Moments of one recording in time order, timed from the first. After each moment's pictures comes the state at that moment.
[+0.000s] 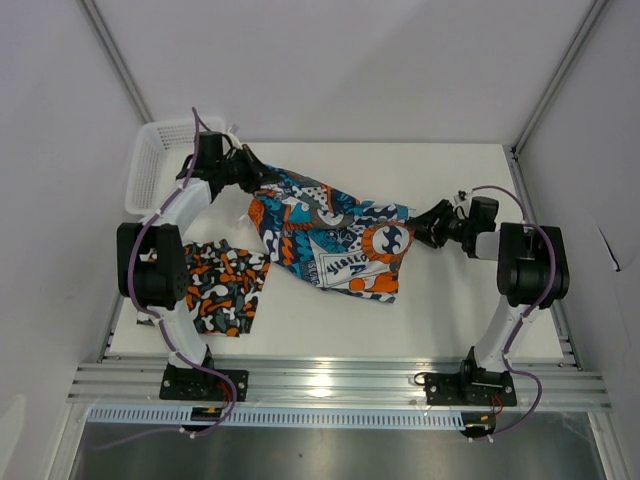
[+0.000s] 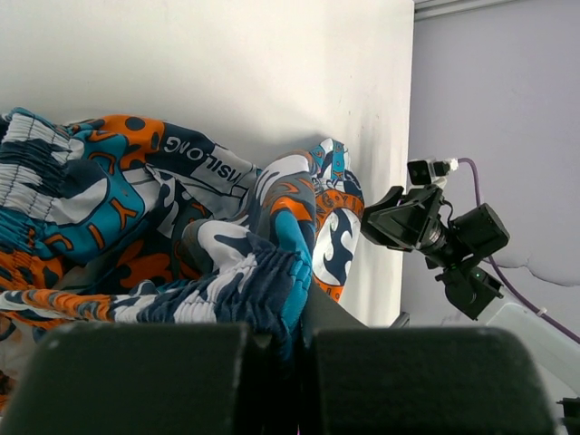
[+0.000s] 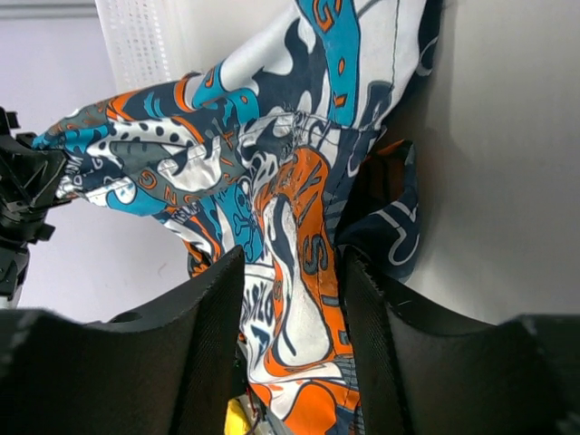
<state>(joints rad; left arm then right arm) -0.06 1.85 1.43 -0.21 0.68 -0.72 -0.10 1.90 0.86 0.42 -0.85 0.88</state>
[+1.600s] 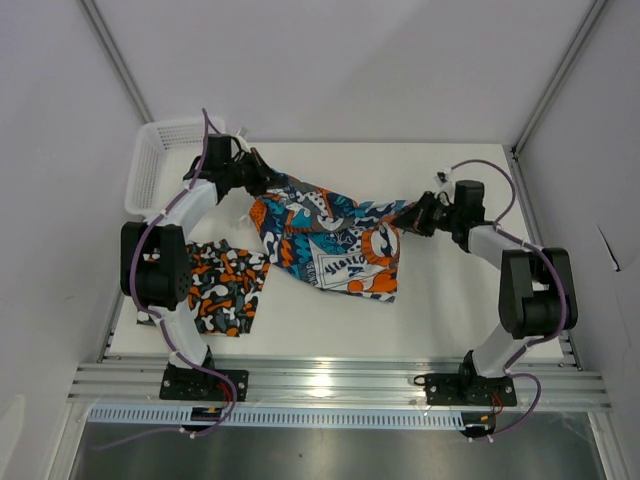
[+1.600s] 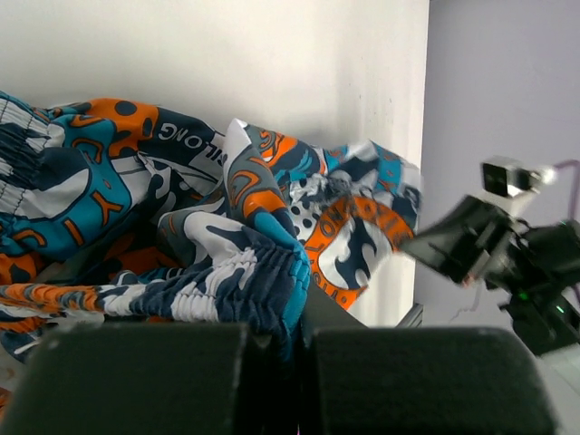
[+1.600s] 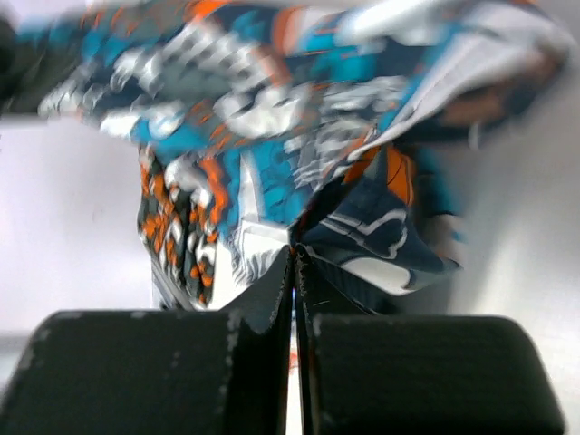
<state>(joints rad) -0.11 1.85 1.43 -0.22 0.66 -0.70 0.03 1.69 0.91 0.17 -0.77 0.68</state>
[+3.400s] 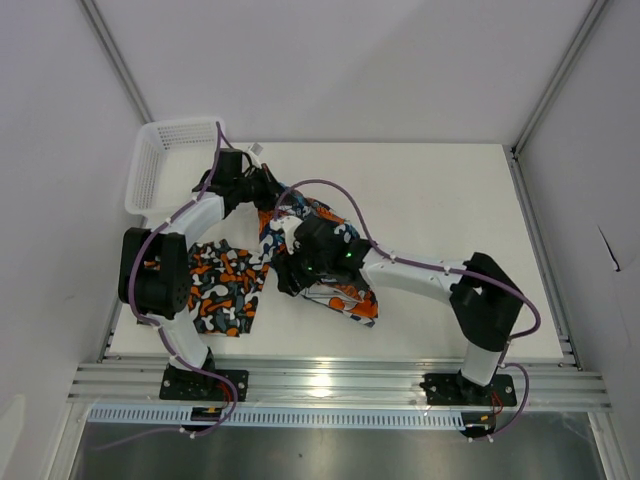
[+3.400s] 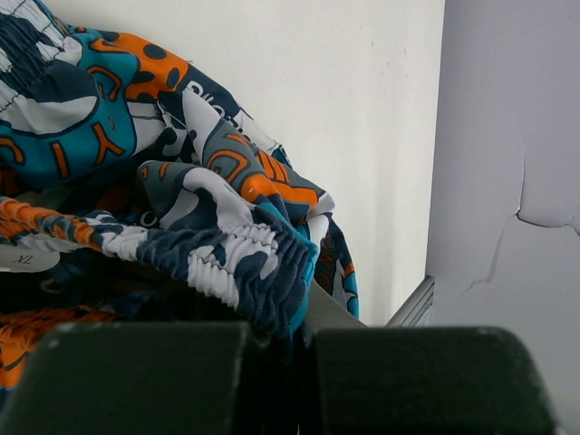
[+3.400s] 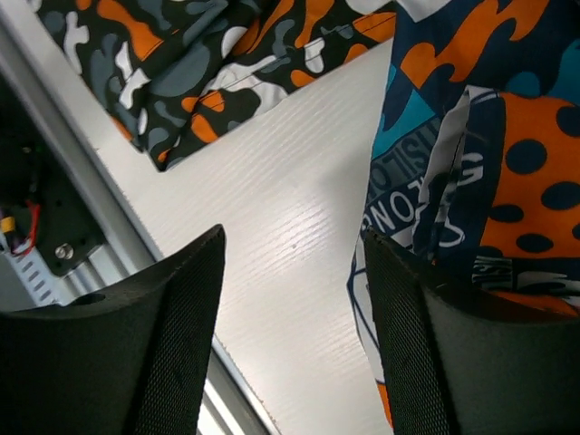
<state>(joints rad) -0.17 1.78 1.27 -0.17 0.64 -0.69 1.00 1.76 1.27 -0.20 -0.19 0.25</state>
